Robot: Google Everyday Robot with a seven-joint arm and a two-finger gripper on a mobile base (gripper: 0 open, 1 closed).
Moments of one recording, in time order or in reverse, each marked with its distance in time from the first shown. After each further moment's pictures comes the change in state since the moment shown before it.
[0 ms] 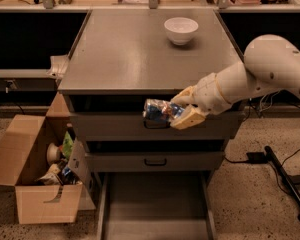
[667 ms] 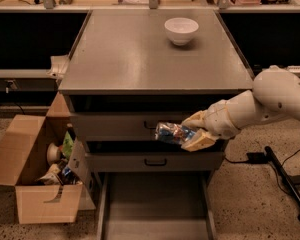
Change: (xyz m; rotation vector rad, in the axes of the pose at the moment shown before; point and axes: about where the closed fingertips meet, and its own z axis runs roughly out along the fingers) arm 0.065 0.039 0.017 -0.021 0.025 0.044
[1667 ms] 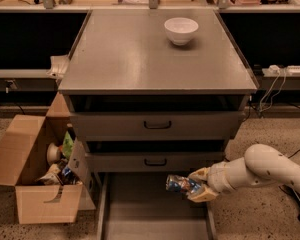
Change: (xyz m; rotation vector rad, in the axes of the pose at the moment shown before) arm 0.169 0.088 0.116 -0.032 0.038 0.128
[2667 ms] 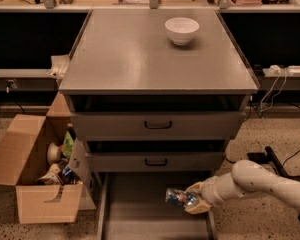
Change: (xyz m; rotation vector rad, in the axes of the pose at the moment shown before) arm 0.067 0.006 0.070 -0.043 0.043 0.074
